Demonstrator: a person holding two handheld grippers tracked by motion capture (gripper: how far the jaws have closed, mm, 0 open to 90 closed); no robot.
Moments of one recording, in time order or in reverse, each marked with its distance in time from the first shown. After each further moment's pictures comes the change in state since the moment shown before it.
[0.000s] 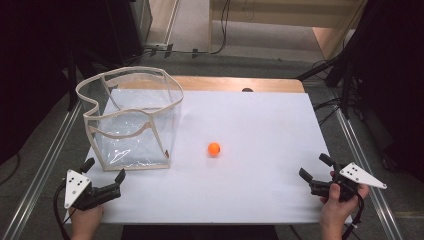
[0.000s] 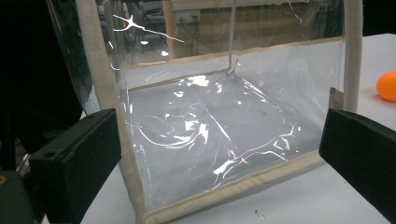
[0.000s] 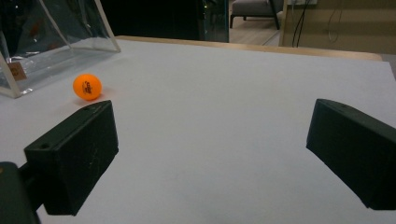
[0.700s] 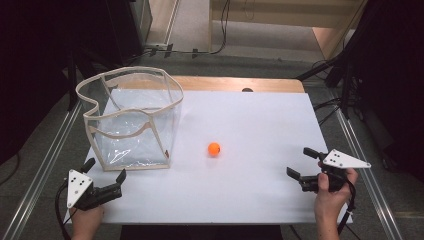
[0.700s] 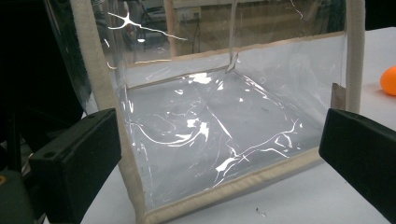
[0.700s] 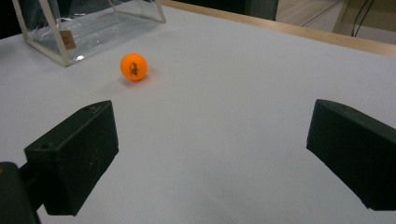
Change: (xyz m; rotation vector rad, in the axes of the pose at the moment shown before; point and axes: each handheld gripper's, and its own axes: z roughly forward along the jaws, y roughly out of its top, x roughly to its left) left arm -0.002 0.000 0.001 0.009 0.008 0.013; right arm 0.021 0.039 0.026 0.166 0.166 -0.098
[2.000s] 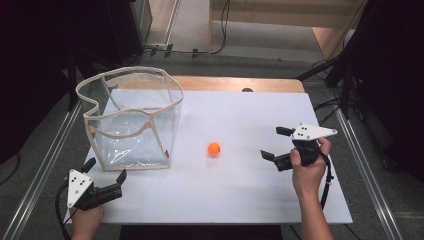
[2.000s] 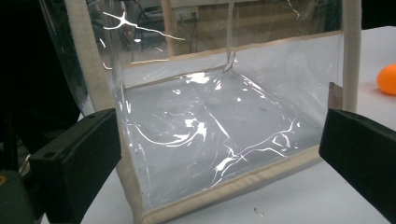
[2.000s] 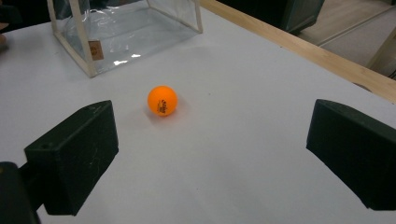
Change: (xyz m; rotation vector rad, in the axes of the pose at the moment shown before) left arm 0.000 0.000 0.000 0.000 -0.011 0.003; right arm 0.022 0.077 0.059 0.087 0.120 -0.144
